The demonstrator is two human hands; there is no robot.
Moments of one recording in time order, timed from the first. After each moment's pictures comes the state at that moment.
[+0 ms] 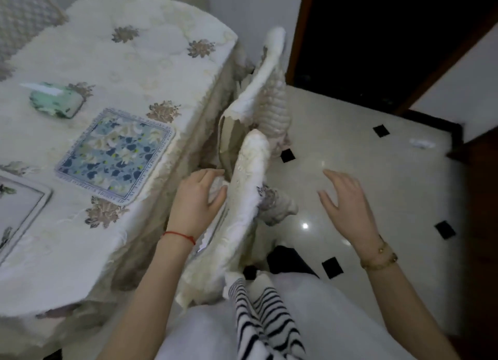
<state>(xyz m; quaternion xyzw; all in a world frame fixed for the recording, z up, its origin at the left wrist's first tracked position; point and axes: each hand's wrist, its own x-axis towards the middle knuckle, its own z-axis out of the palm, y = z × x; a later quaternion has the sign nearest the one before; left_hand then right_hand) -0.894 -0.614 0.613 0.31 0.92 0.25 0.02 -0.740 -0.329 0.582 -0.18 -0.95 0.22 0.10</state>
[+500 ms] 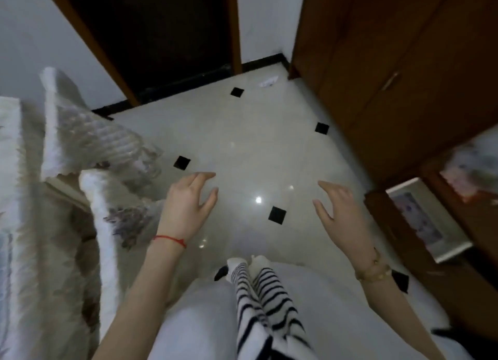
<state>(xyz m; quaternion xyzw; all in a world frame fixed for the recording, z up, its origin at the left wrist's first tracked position) -0.735 -0.437 0.615 0.63 0.74 0.22 0.10 -0.414 -0.356 0.571 -0.54 -0.80 0.18 0.18</state>
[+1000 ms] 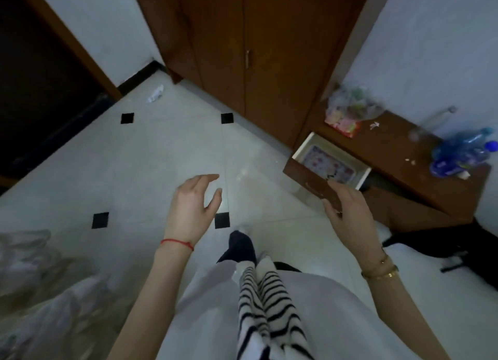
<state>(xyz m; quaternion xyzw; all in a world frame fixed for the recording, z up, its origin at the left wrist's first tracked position) -0.493 -0.300 0.595 0.76 0.58 0.21 0.20 -0.169 -0.384 0.563 -0.74 -0.62 0.14 0.21</state>
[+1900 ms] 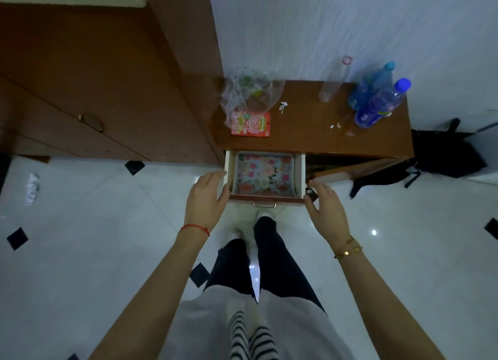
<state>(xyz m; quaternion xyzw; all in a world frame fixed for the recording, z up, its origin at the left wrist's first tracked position) -0.161 -0.053 0.460 0.88 0.35 0.10 0.30 0.020 -0.276 0.441 -0.90 -0.30 0.19 0.25</state>
